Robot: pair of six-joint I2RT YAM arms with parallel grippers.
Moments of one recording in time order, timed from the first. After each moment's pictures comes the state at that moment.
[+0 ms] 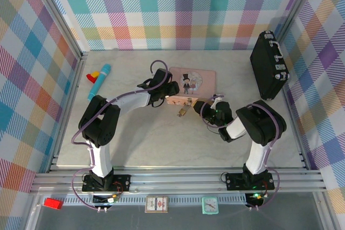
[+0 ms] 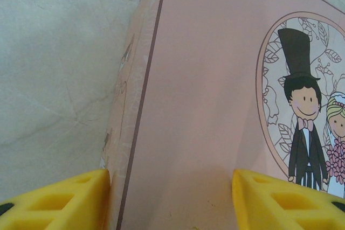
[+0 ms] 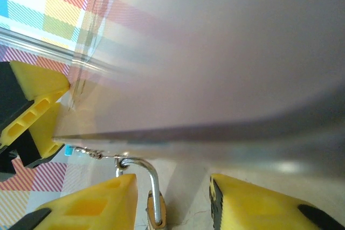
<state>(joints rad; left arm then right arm) -0.59 1.90 1.29 -0.19 -0.08 -0.73 0.45 1.83 0.42 1.07 -0.25 0.99</state>
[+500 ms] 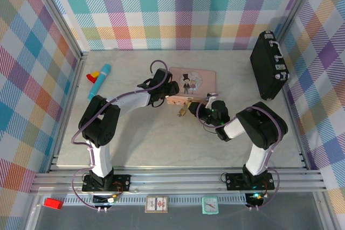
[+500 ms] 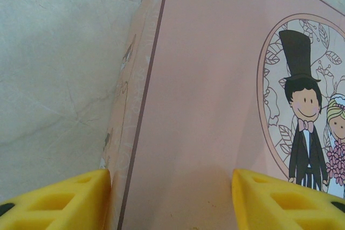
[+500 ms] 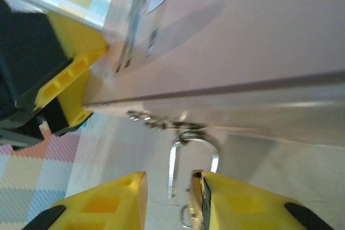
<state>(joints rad) -0.59 1.90 1.29 -0.19 -0.08 -0.74 0.52 1.81 0.47 1.02 -0.29 0.96</state>
